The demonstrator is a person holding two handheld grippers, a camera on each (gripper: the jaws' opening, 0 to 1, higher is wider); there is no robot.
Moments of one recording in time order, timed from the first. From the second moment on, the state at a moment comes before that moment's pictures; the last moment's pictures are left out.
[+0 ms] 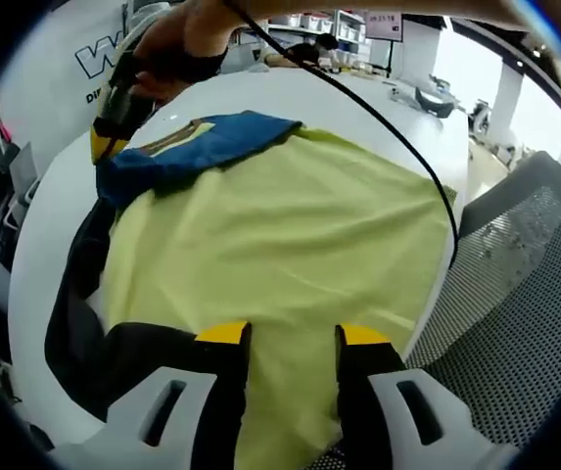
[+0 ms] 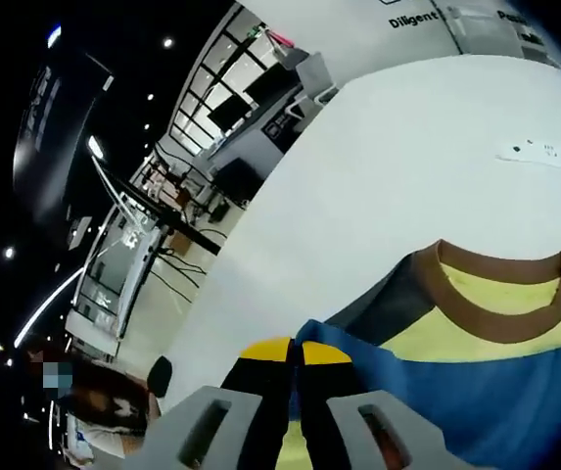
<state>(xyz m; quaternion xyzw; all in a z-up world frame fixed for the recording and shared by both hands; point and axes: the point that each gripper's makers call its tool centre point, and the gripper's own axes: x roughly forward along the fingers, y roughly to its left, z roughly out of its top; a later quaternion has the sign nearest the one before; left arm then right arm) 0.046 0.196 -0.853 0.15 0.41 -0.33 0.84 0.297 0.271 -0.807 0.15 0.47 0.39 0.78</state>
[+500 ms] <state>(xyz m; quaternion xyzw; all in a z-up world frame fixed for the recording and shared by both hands) 0.046 0.194 -0.854 0.14 0.40 -0.33 0.84 0.298 0.279 -0.830 0.10 0.47 0.38 0.79</state>
